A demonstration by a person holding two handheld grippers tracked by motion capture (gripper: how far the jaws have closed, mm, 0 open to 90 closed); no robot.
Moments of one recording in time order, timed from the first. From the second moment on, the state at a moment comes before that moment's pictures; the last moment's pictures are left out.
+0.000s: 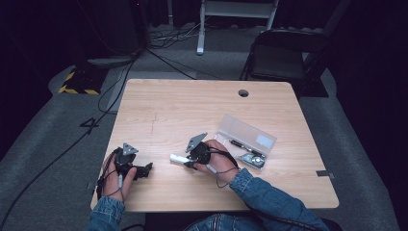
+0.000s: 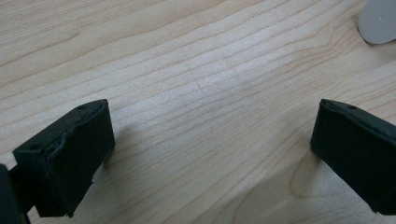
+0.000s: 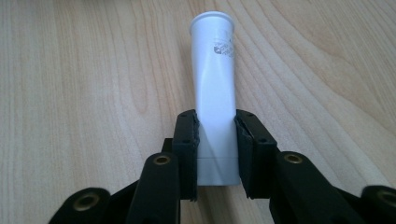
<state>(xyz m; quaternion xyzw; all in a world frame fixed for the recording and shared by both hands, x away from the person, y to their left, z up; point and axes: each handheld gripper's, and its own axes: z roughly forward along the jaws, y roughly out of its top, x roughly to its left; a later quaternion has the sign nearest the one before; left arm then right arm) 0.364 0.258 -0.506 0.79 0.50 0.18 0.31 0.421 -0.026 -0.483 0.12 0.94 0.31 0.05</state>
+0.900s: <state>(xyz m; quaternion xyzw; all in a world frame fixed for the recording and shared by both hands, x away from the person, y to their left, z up) 0.364 0.258 -0.506 0.79 0.50 0.18 0.31 0.415 -0.037 -0.463 0.11 0.93 0.35 0.04</state>
